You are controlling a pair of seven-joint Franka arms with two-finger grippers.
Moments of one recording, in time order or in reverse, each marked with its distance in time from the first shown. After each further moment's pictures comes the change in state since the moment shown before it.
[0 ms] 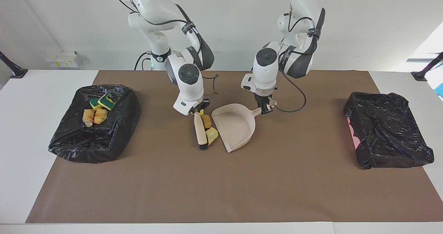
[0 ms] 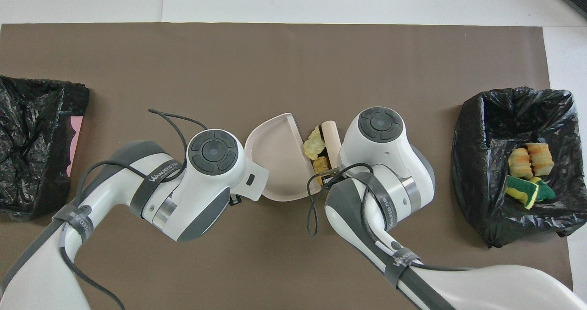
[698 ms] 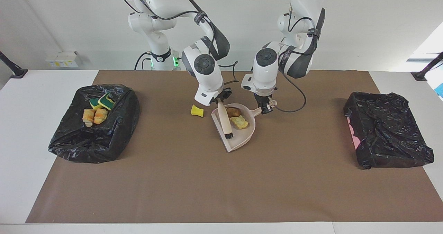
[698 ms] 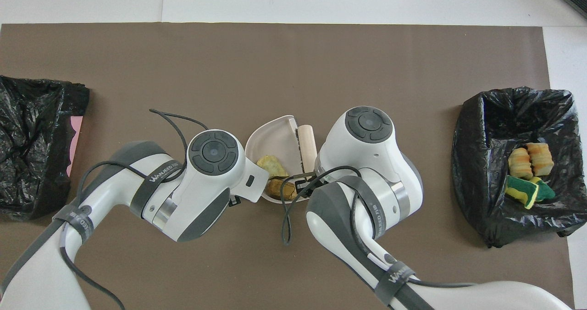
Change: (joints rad) left arm 0.000 -0.001 0.000 -0.003 0.001 -0.001 0.059; right arm 0.025 -0.043 0.009 0.067 0.137 -0.080 0.080
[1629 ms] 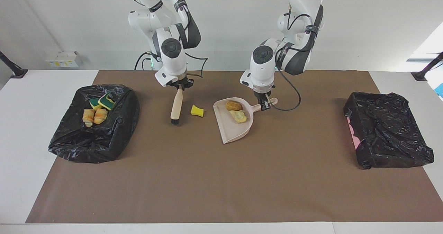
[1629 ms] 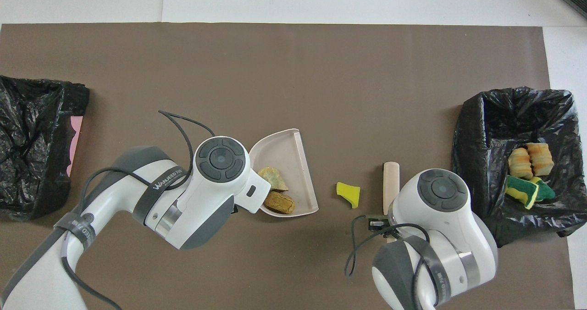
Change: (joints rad) left arm -0.005 -0.027 -0.016 -0.018 0.001 -0.050 0.053; right arm -0.153 -0.394 -0.003 -0.514 -0.081 0.044 0.087
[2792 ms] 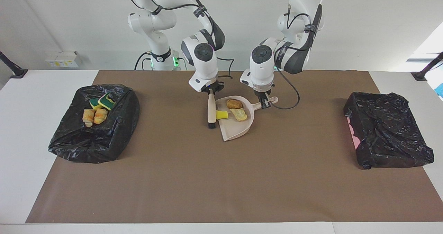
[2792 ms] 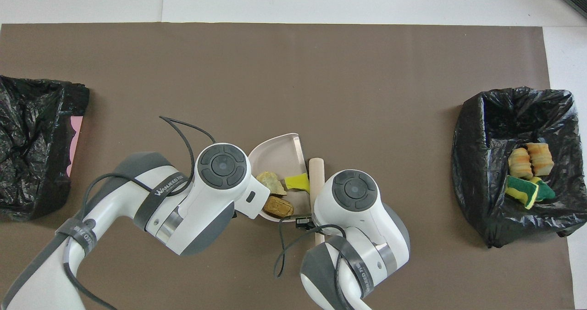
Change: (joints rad) left arm 0.000 -0.018 -0.003 -0.032 0.000 0.003 0.000; right arm 0.248 0.289 0.013 0.221 0.097 0.179 0.081
